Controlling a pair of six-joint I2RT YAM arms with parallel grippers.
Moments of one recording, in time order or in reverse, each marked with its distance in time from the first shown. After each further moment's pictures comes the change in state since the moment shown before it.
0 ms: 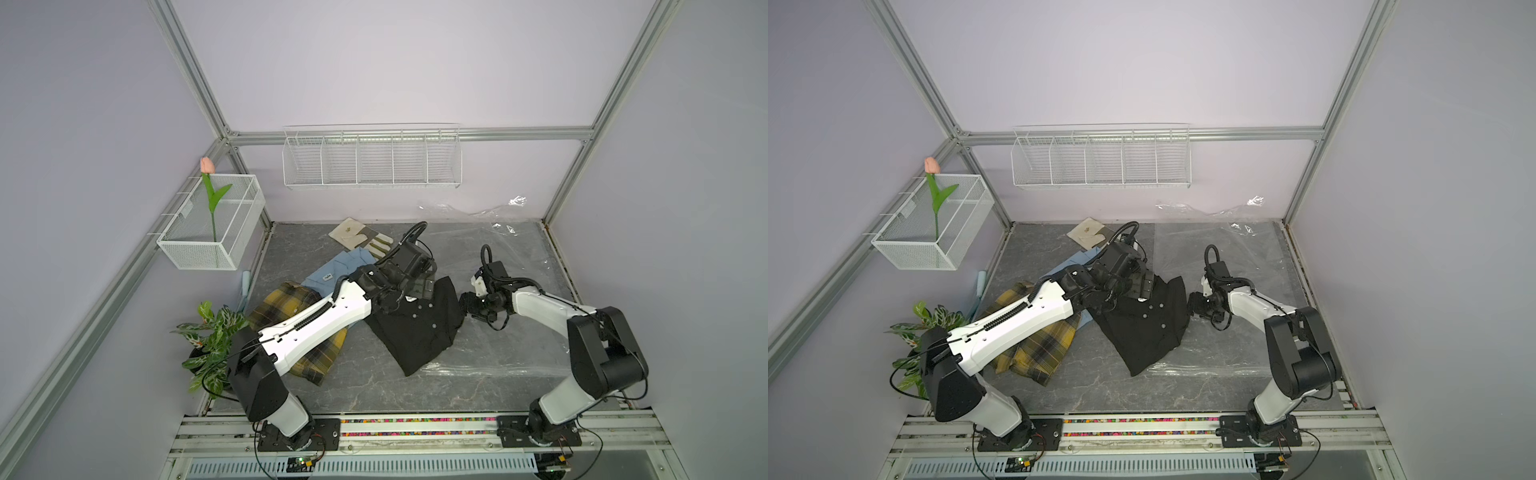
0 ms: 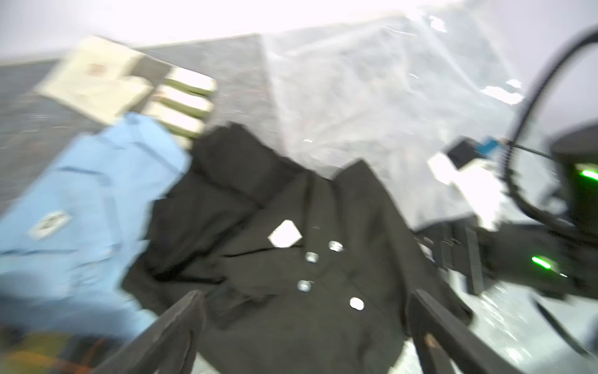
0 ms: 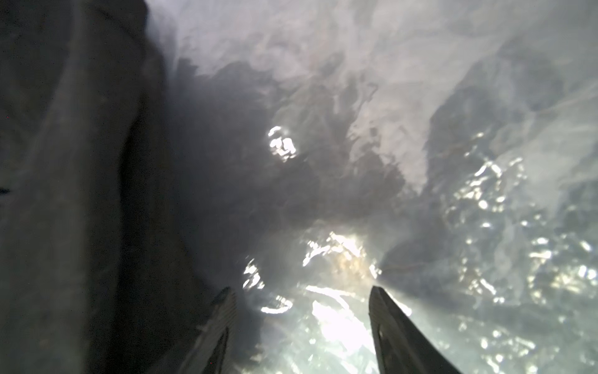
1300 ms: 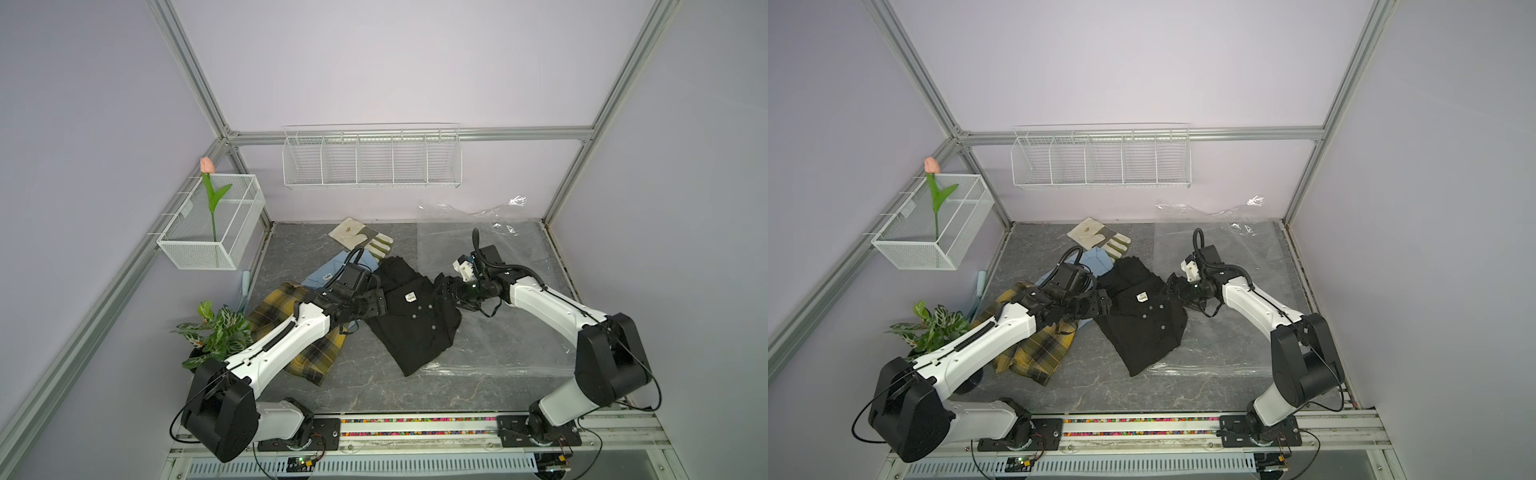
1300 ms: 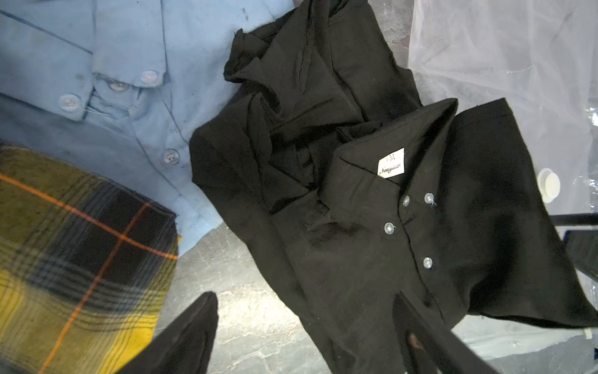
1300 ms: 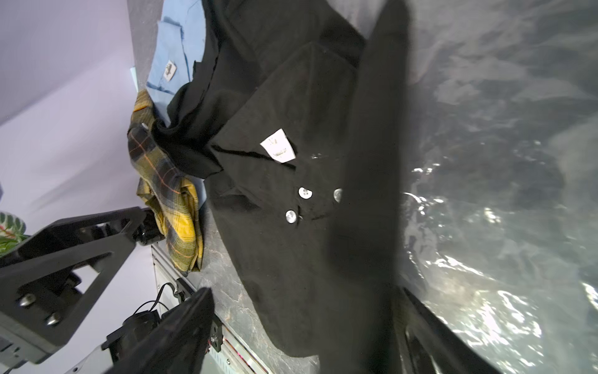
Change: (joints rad) left arm 0.306 -0.225 -0.468 0.087 0.368 -0.177; right arm 0.098 -0.018 0.178 -0.061 -0.227 0.083
